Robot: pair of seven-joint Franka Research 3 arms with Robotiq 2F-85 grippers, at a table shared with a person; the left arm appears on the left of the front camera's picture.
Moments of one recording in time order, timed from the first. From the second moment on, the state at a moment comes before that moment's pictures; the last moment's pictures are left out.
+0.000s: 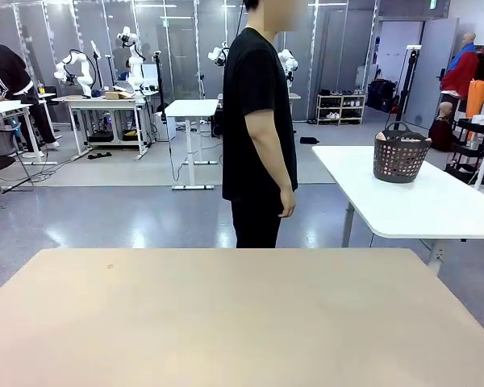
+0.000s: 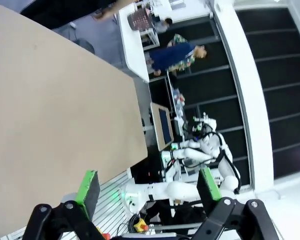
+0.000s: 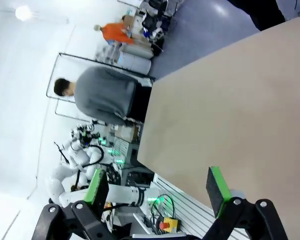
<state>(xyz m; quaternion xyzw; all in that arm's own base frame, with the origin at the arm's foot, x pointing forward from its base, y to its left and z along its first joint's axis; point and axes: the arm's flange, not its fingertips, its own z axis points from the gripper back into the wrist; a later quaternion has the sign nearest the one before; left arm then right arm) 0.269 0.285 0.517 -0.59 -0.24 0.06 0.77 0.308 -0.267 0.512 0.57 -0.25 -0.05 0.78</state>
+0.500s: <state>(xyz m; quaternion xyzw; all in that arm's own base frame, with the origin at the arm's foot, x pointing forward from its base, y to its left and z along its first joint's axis) 0.273 0.285 0.516 -0.58 -0.24 0.07 0.77 0.309 -0.266 0.508 0.57 -0.25 -0.05 0.78</state>
